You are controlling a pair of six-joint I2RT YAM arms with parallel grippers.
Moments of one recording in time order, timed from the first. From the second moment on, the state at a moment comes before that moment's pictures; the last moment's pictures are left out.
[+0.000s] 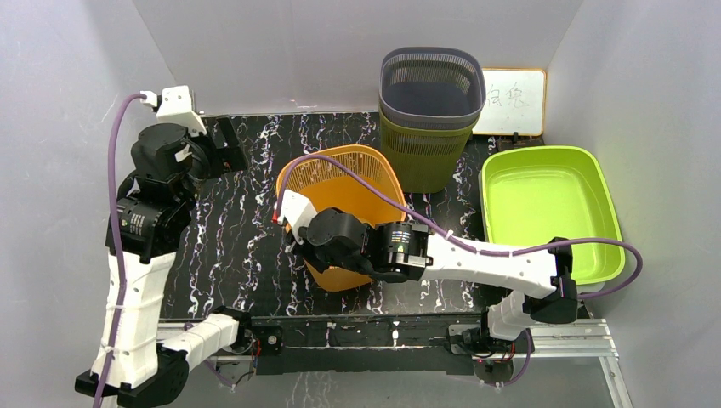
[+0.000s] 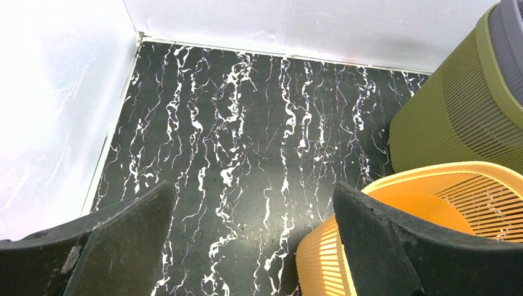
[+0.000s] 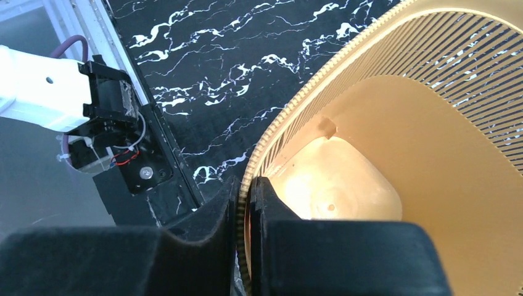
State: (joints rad) left arm -0.27 1.02 1.62 -0.91 -0.31 -0.18; right arm 1.39 1.53 1.60 -0.56 0.29 0.09
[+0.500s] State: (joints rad) left arm -0.27 1.03 1.89 -0.93 -0.28 -0.24; right arm 1.38 1.31 1.21 0.11 0.33 0.31
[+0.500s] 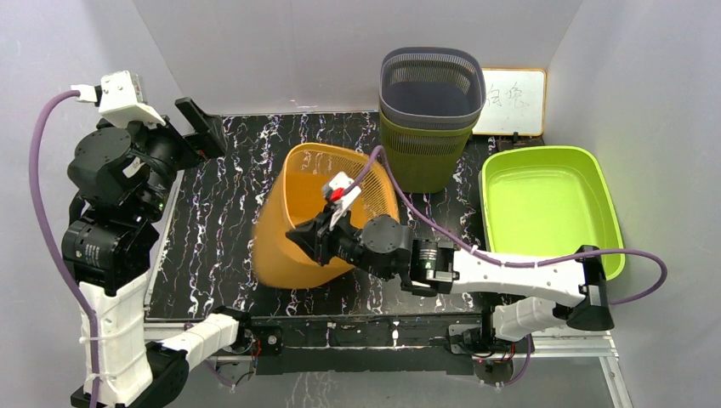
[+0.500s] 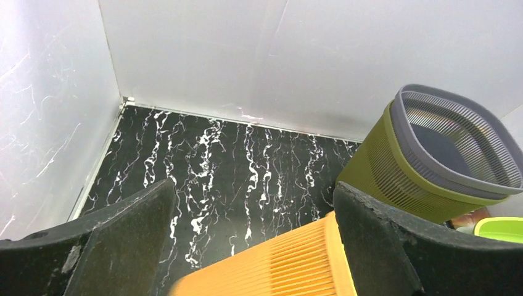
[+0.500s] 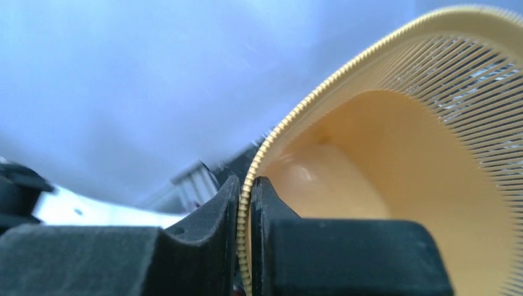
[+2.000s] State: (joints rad) left arm -0.27 1.06 1.86 -0.96 -0.20 -0.23; right arm 1.13 1.92 0.91 1.45 0.32 1.13
